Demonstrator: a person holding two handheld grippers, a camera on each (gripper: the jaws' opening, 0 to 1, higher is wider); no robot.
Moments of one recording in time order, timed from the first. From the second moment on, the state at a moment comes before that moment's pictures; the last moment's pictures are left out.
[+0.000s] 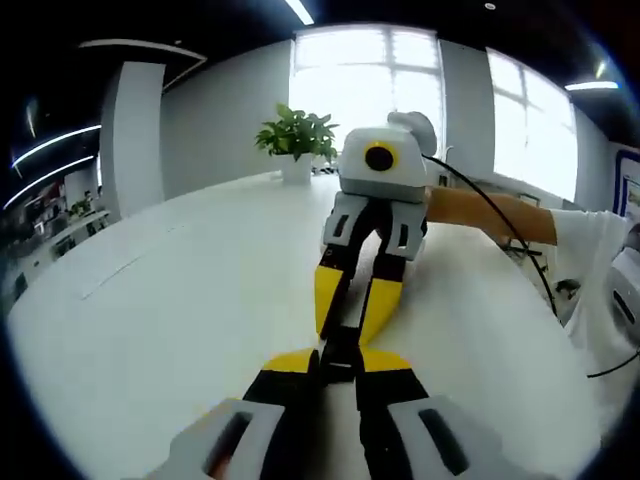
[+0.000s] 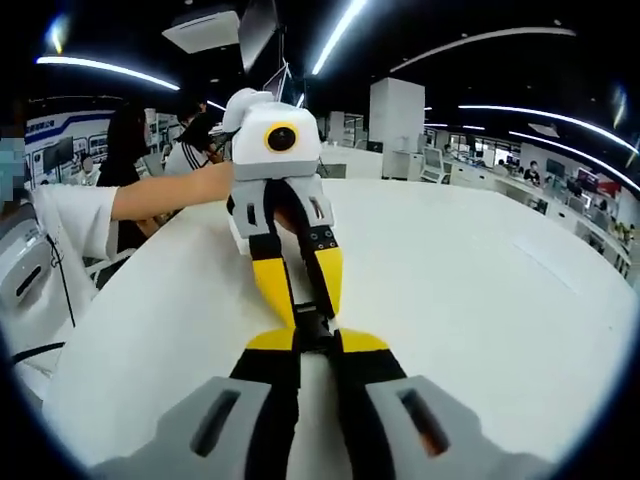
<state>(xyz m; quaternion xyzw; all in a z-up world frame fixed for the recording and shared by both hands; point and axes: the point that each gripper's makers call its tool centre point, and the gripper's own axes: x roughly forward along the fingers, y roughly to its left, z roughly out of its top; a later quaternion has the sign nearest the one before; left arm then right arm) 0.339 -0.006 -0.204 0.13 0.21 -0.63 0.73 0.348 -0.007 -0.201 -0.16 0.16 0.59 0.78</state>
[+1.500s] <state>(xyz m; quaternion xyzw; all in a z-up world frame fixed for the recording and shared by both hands) 0.398 0.013 -0.196 0.13 0.20 -0.60 0.77 0.378 0.000 -0.188 -0.13 0.13 0.56 0.81</state>
